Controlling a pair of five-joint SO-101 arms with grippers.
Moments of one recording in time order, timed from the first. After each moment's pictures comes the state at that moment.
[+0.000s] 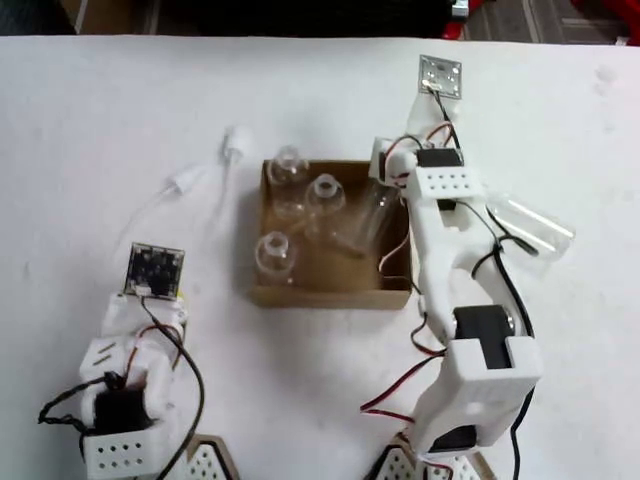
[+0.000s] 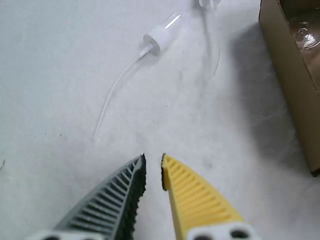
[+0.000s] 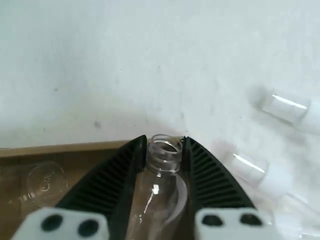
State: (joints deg) left arm -13.8 -104.7 97.0 57.0 -13.8; right arm -7.6 13.2 5.0 43.6 -10.6
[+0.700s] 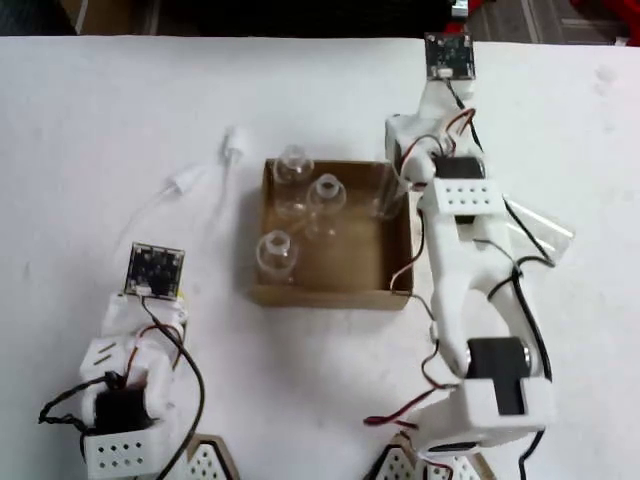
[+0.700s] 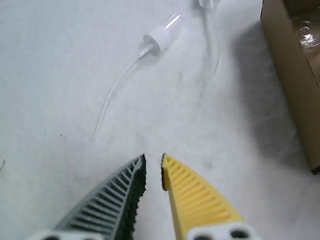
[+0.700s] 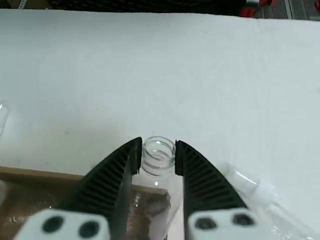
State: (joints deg) left arm -13.8 -104.7 97.0 57.0 -13.8; right arm -5.3 1.6 12.8 30.1 3.1
